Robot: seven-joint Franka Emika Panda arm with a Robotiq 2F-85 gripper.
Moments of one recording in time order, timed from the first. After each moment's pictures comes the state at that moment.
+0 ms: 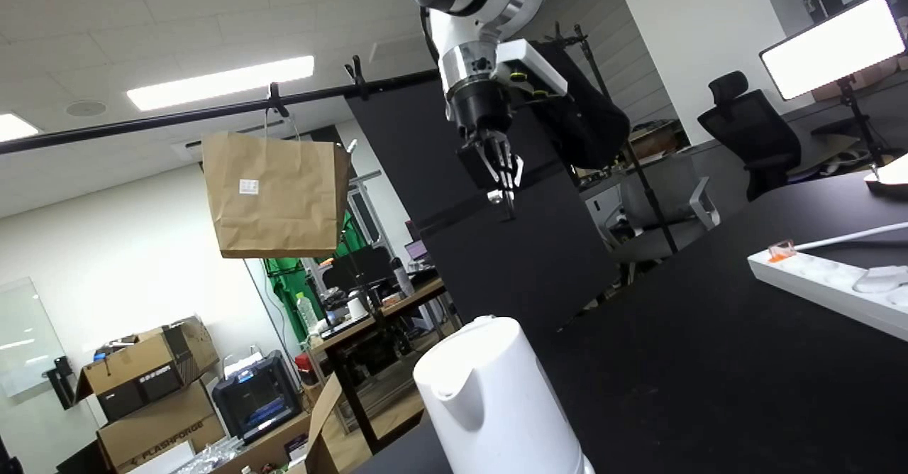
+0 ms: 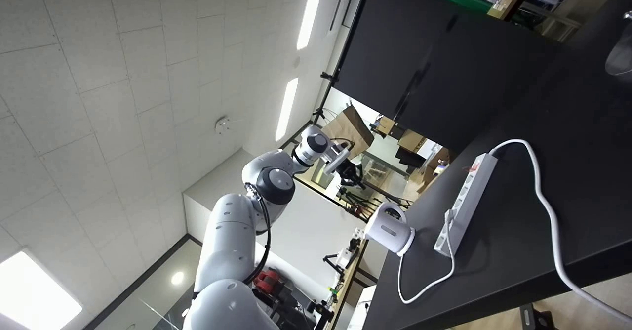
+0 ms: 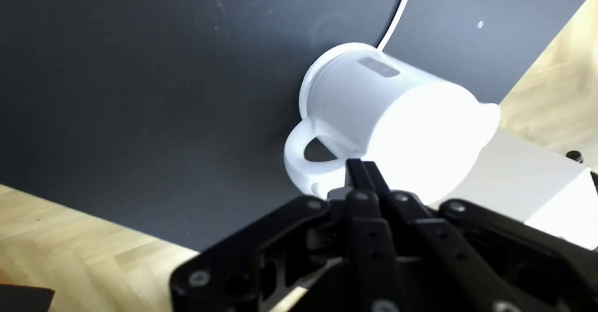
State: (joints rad) arm 0.16 0.97 0.22 -0.73 0.14 1.69 -0.35
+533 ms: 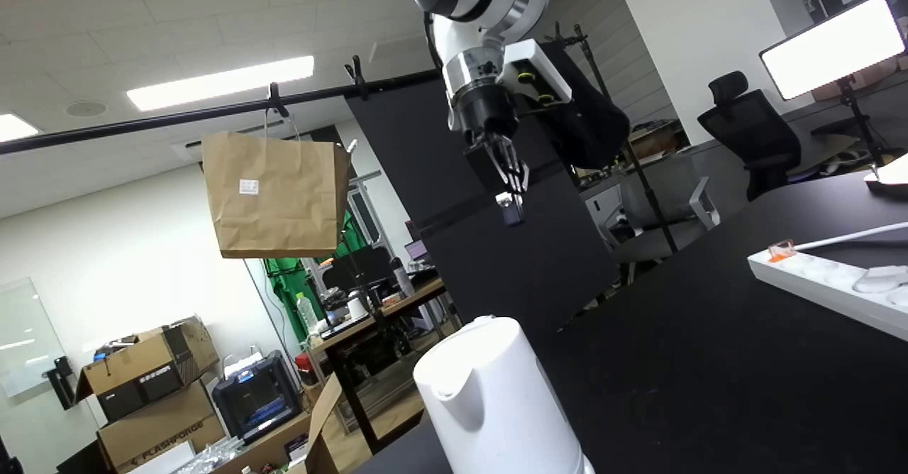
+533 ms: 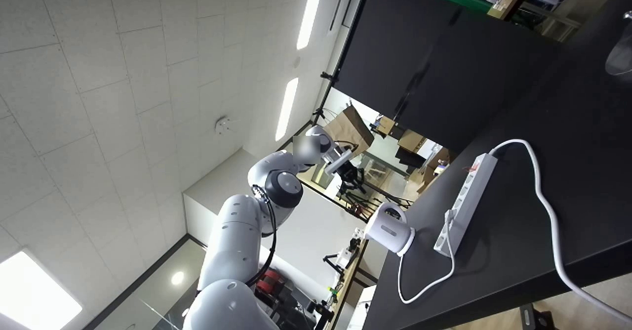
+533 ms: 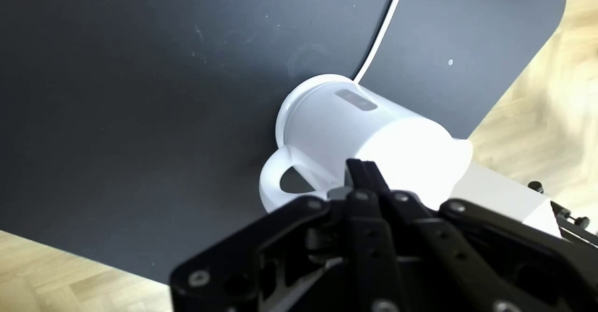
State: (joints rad) arm 0.16 1.03 0.23 -0.63 0.15 1.58 -0.40
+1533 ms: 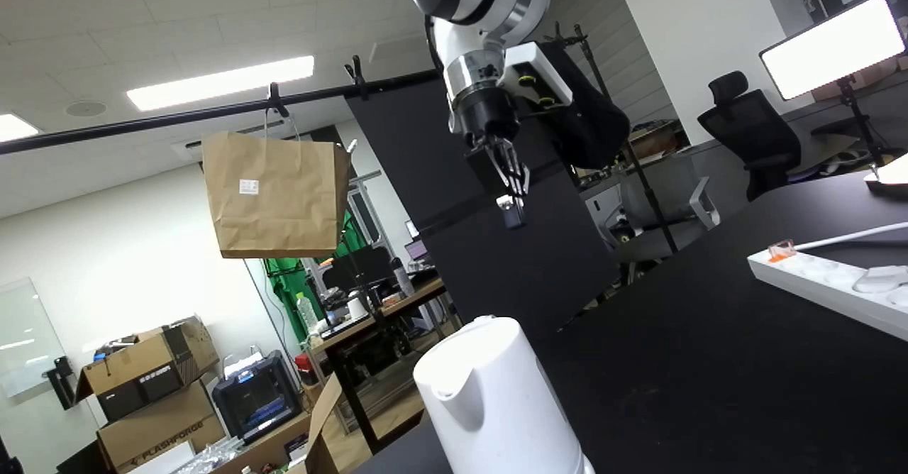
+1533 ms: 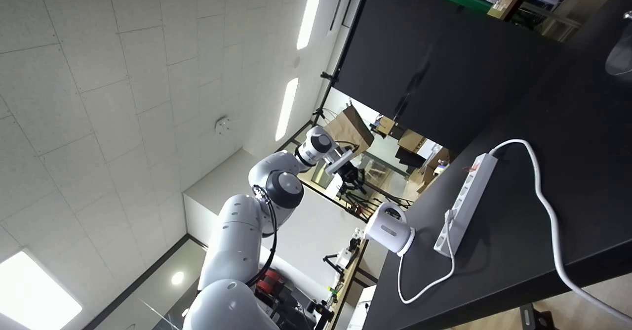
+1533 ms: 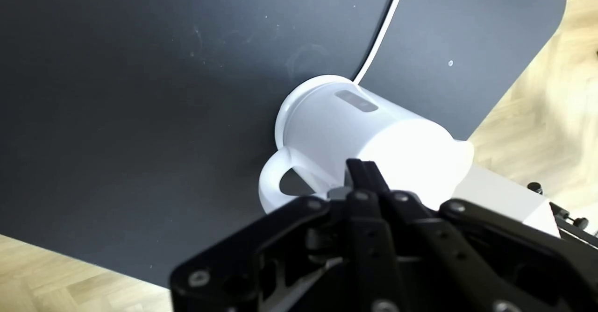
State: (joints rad) arm 0.16 1.04 0.23 -0.63 0.15 1.58 -0.40
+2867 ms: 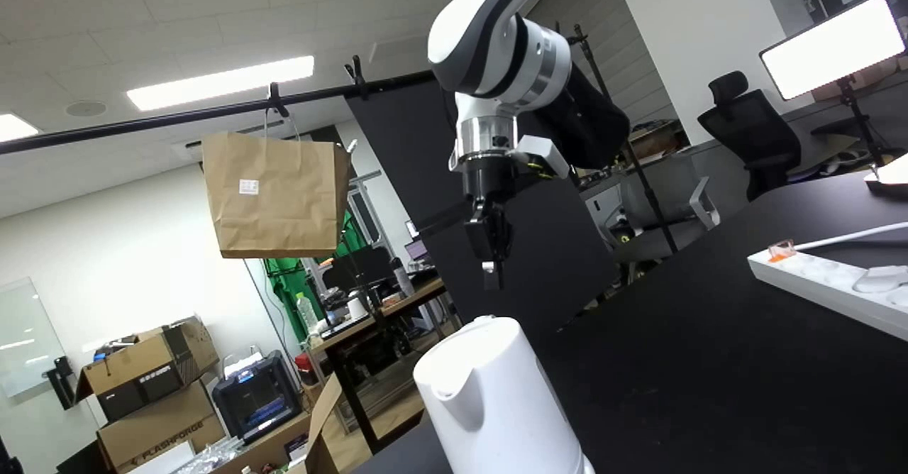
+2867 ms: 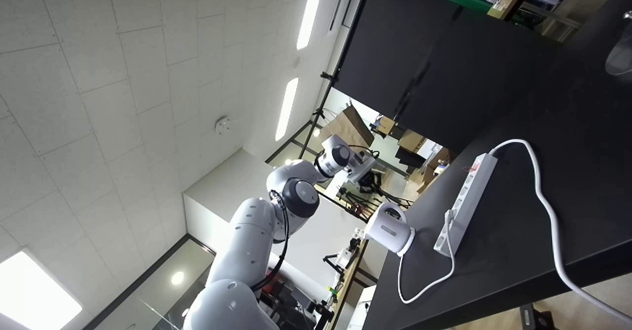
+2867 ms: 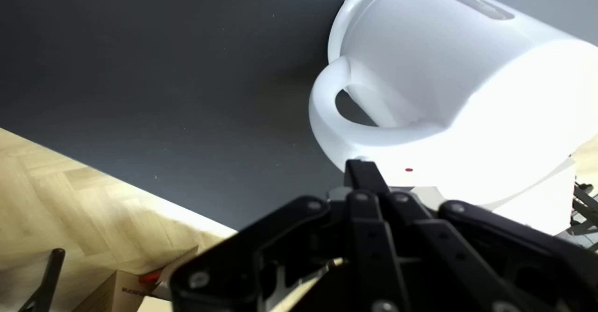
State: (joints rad) arm 0.17 1.18 0.27 -0.63 0.17 1.94 -0.58
